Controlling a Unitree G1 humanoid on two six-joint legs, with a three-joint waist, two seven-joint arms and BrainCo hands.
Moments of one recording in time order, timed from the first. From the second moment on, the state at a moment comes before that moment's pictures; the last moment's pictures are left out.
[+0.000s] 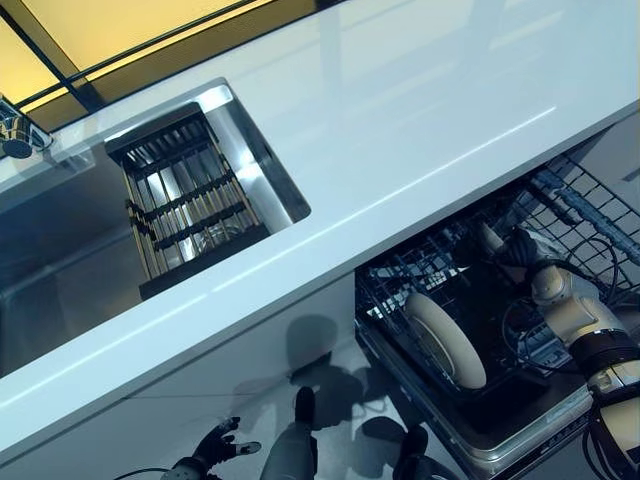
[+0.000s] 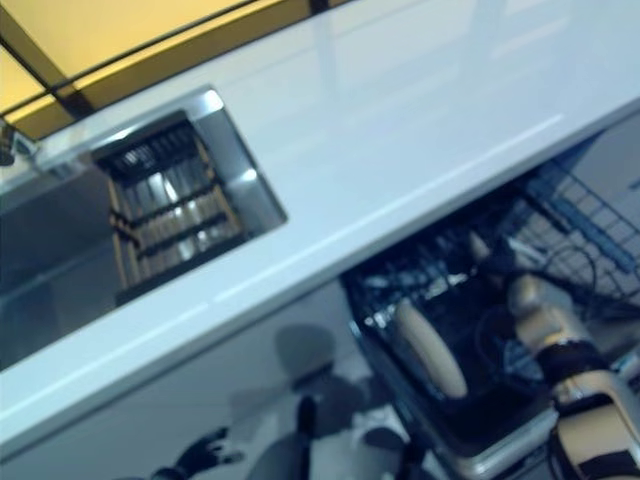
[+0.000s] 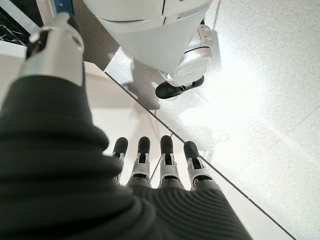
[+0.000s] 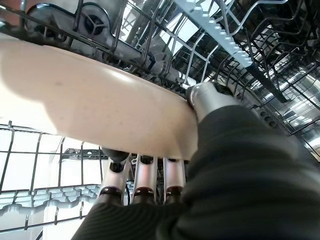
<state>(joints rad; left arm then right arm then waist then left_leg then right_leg) -0.06 0.38 -0.30 0.93 -0.13 -0.16 -0.09 -0.75 -0.84 0.33 0.68 -0.29 0.17 -0.04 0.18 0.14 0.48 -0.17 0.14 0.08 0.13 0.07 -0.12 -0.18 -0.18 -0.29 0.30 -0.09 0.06</state>
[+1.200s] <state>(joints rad) -0.06 0.38 -0.30 0.92 -0.14 -0.16 -0.09 -0.76 -0.84 0.33 0.70 -0.29 0.20 -0.07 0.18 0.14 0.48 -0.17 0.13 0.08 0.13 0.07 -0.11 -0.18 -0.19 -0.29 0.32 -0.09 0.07</state>
